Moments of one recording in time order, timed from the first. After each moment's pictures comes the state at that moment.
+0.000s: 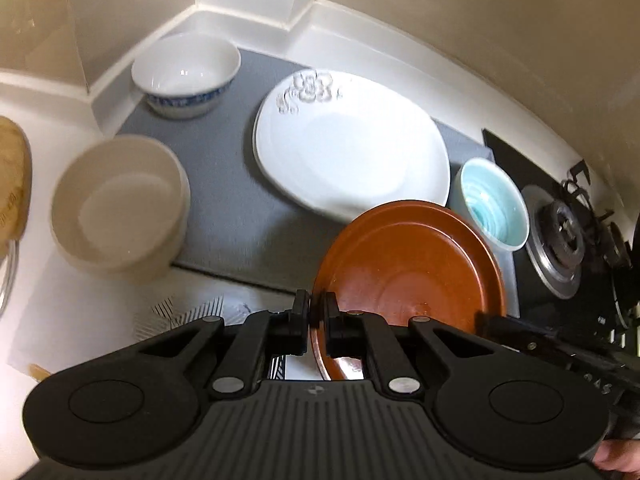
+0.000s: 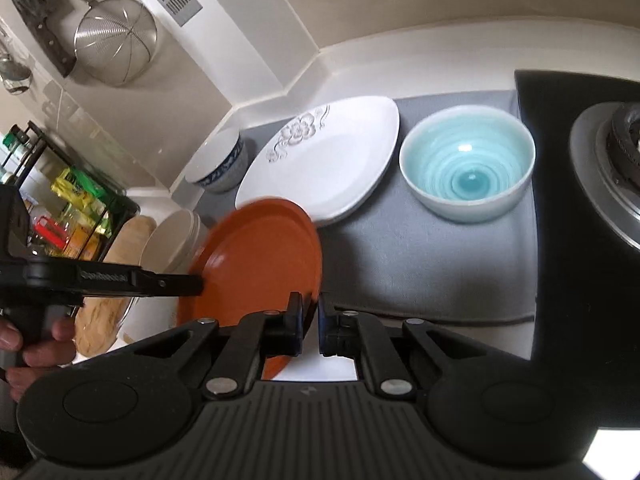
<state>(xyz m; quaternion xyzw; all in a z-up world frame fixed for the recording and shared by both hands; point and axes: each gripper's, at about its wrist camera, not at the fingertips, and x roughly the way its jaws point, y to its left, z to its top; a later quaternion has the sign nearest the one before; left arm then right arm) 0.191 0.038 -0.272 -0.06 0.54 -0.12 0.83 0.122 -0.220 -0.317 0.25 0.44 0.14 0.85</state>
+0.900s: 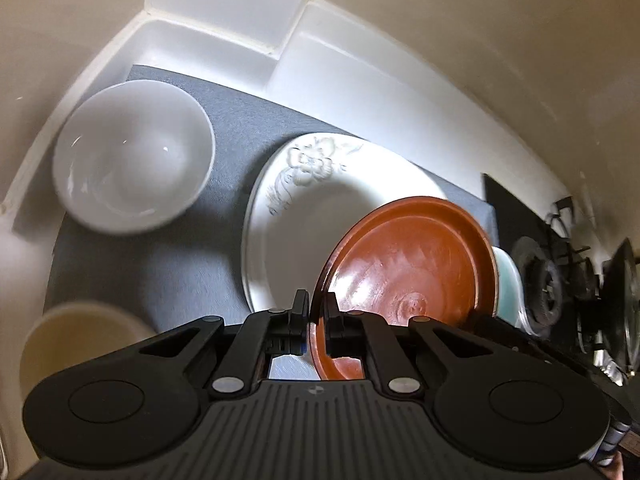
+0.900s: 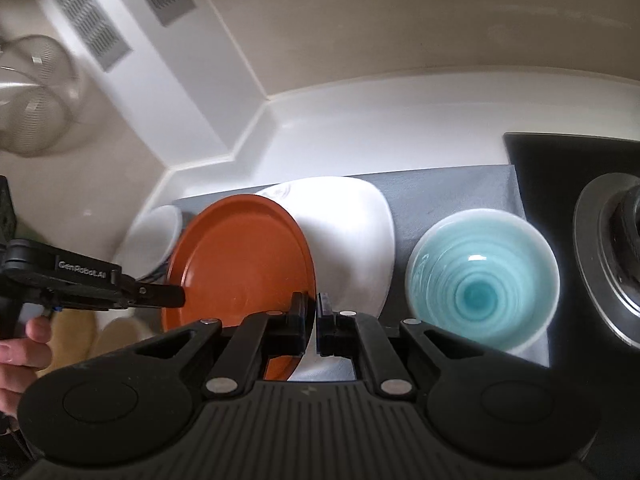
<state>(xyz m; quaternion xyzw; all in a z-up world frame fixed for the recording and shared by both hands) 0.362 0.057 -0.293 -0.10 0.60 -0.19 0.77 0.249 -0.189 -0.308 0.22 0.44 0.02 0.87</state>
